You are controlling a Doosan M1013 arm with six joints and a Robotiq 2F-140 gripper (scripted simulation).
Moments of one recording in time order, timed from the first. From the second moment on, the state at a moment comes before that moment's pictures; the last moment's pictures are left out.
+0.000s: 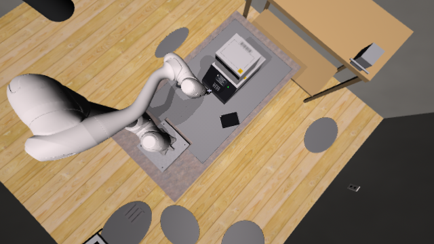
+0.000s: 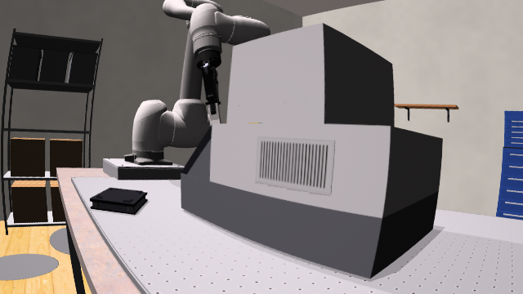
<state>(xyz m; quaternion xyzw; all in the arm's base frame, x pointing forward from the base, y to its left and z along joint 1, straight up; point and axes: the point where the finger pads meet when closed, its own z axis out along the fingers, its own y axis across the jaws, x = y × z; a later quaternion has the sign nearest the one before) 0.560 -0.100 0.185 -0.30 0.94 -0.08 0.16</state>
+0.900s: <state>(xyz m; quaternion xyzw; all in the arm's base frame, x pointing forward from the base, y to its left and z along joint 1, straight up) 0.557 -0.117 0.185 -0.30 0.94 -0.08 0.16</state>
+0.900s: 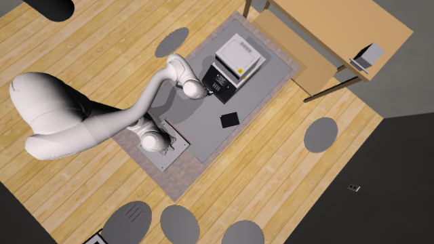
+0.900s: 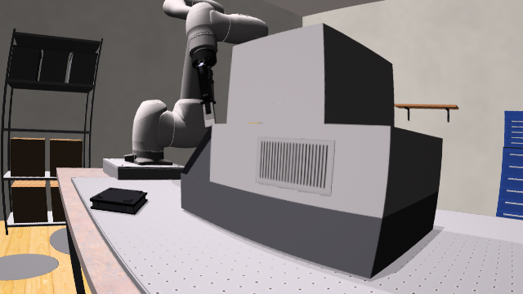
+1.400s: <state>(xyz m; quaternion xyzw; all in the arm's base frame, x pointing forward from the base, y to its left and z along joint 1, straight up) 0.568 -0.121 0.176 -0.30 0.94 -0.08 0.16</state>
